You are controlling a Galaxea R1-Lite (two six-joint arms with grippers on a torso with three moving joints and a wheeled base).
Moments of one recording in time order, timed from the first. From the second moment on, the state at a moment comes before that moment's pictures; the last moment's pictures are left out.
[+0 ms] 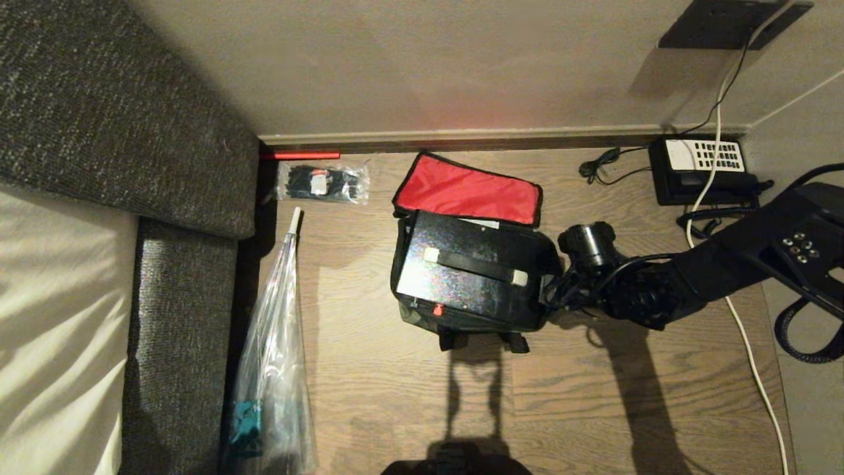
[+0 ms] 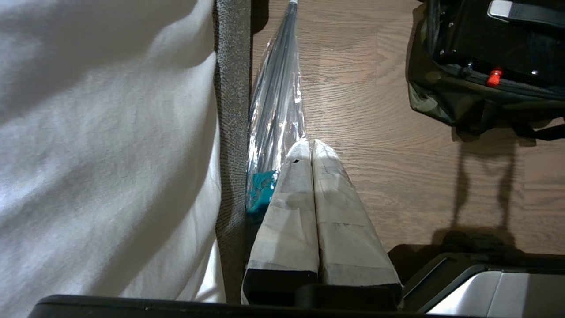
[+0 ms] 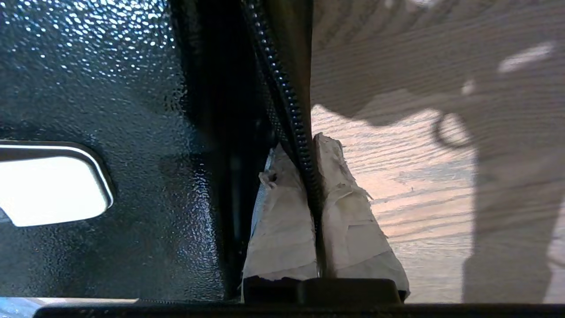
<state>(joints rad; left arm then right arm) 0.00 0.00 0.00 0.01 0.00 0.00 0.33 2.16 -1.18 -0.30 -0.30 0.41</state>
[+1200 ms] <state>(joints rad) 0.00 0.00 0.00 0.01 0.00 0.00 0.37 1.97 -1.08 -0.29 -0.30 0.29</state>
